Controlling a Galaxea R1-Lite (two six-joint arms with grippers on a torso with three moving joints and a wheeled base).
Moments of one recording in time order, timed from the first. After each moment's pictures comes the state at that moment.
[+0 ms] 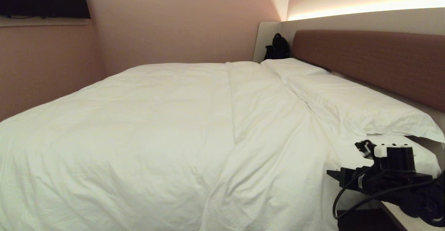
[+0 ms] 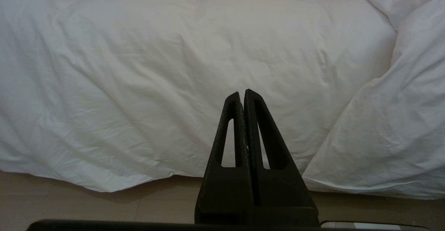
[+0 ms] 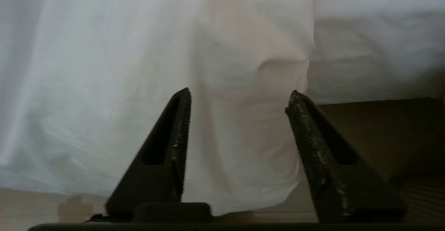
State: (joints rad) left arm 0.01 0.00 -0.05 0.12 -0.01 -0.04; right arm 0.01 1.94 -0.39 -0.92 0.11 0.21
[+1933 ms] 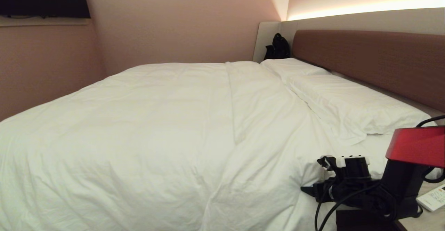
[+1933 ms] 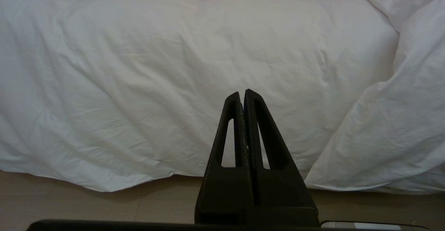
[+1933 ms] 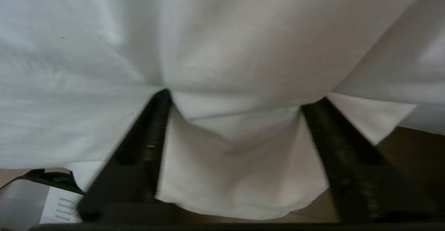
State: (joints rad) left arm 0.01 0.00 -0.05 0.12 -0.01 -0.04; right arm 0.09 2.28 -0.54 -0.97 0.16 -0.01
